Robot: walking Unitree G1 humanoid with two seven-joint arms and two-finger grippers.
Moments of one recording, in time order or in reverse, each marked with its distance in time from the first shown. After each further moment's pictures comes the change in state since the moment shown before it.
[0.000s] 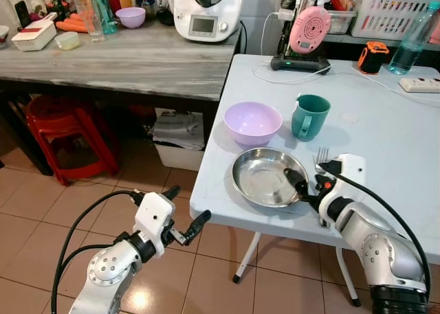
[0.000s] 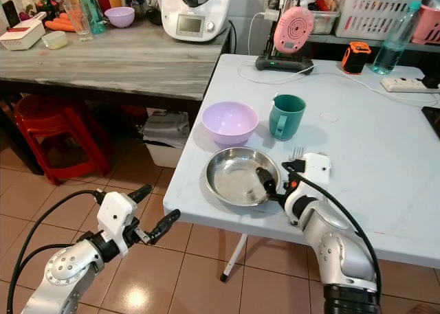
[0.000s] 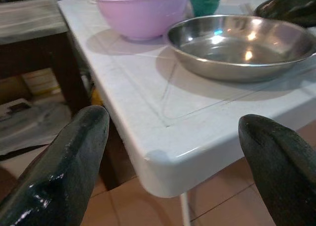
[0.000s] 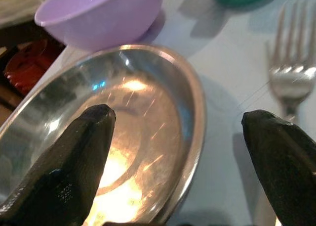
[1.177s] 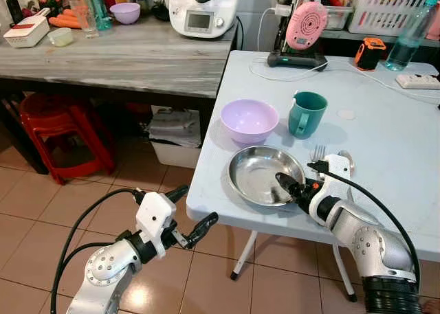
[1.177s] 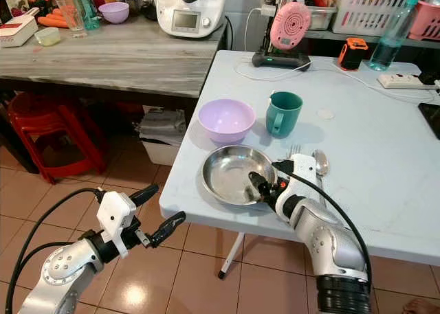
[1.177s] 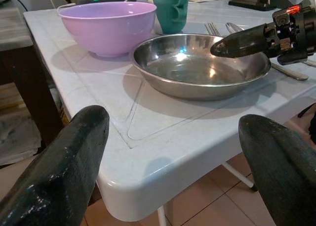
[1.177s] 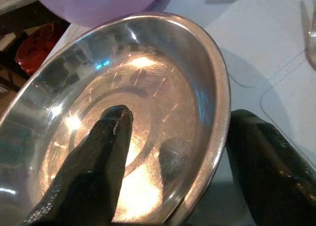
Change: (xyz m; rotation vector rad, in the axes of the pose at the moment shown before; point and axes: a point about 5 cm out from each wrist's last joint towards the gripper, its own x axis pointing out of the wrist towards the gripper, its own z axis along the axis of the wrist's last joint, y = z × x) left arm -0.001 -0.005 0.008 -0.019 -0.047 -0.088; right arm 0.012 0.011 -0.007 0.049 0.076 0.052
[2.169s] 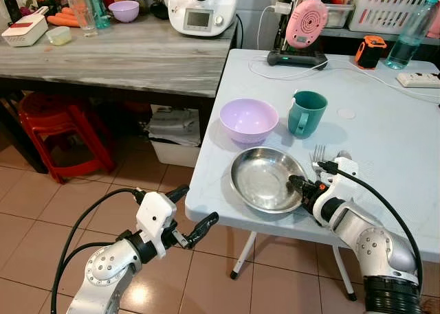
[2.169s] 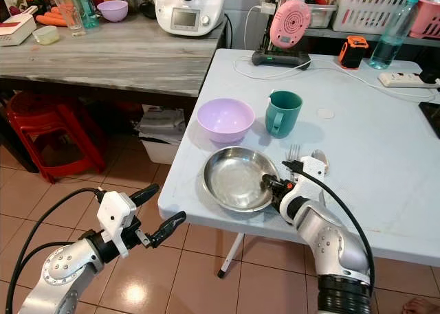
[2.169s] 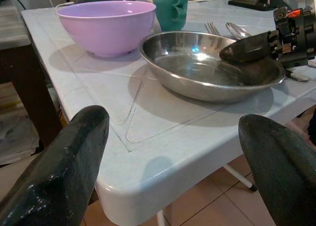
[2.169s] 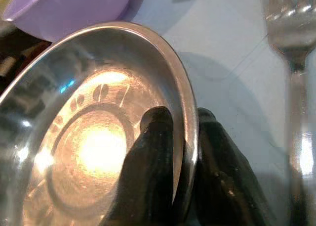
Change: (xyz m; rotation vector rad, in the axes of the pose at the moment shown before) left arm 0.000 0.000 0.001 -0.003 -0.005 -0.002; right arm -0.001 -0.004 -0.002 0.138 -0.010 -0.022
